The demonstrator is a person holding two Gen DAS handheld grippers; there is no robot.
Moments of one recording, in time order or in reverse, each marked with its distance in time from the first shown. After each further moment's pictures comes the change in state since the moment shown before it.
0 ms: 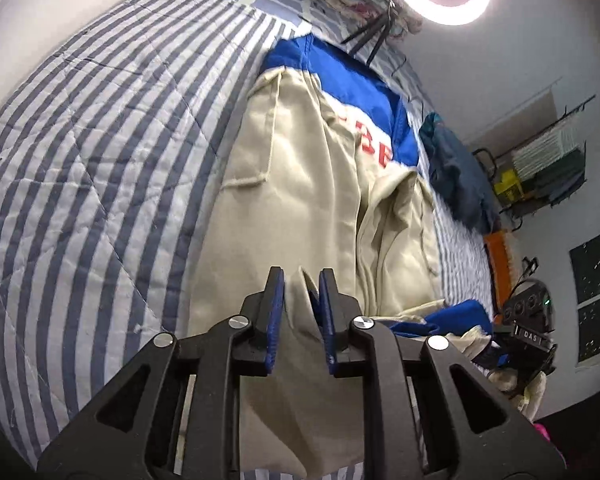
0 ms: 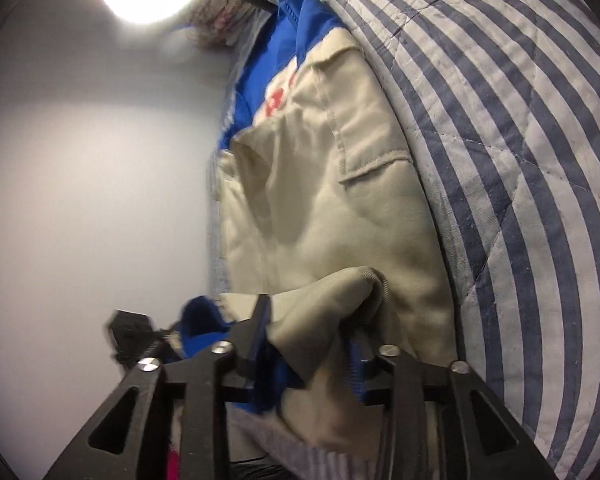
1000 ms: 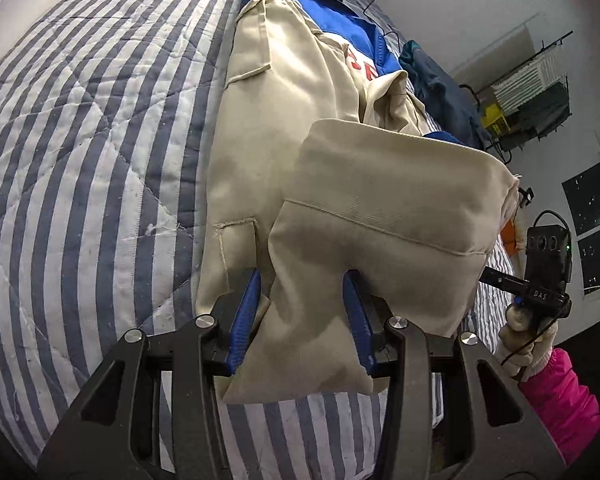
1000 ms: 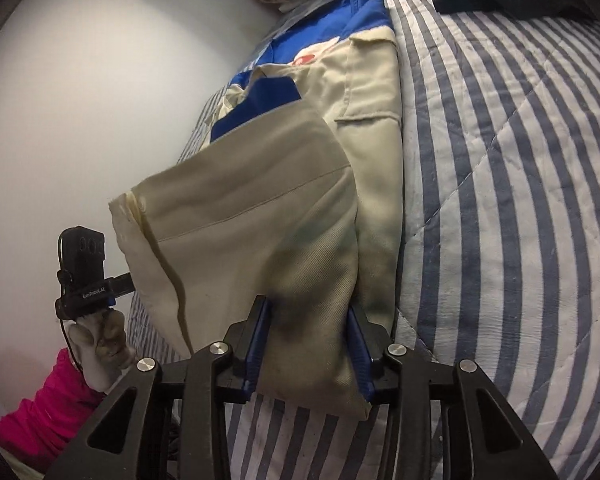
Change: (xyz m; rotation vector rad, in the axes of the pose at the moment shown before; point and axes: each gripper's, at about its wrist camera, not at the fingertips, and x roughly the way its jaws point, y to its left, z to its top) left arm 0.006 0.017 -0.060 0.173 0.166 -0.017; right arm -0.005 0.000 -0.061 -0.414 0.035 -0.263
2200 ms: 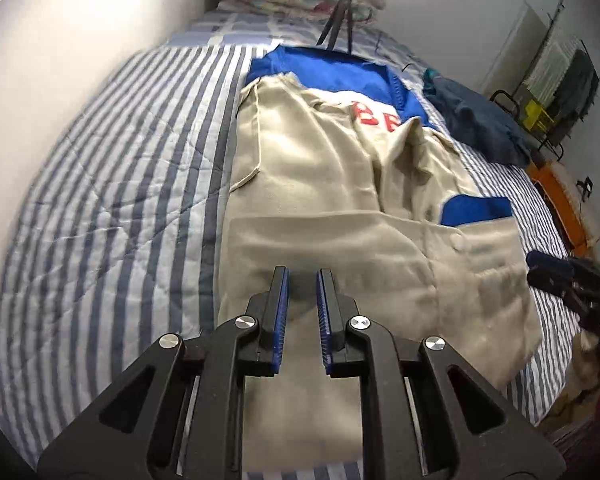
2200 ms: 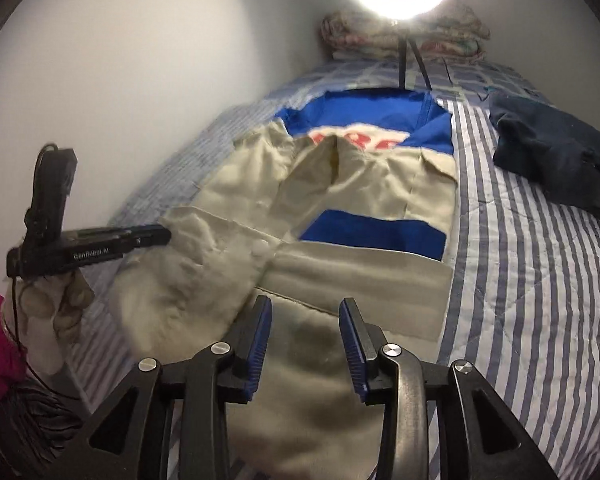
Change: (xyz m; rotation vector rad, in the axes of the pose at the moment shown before) left arm 0.020 -0.049 0.040 0.148 -0.209 0.282; right arm 0.011 0.091 0.029 -0.401 -0.136 -0.309
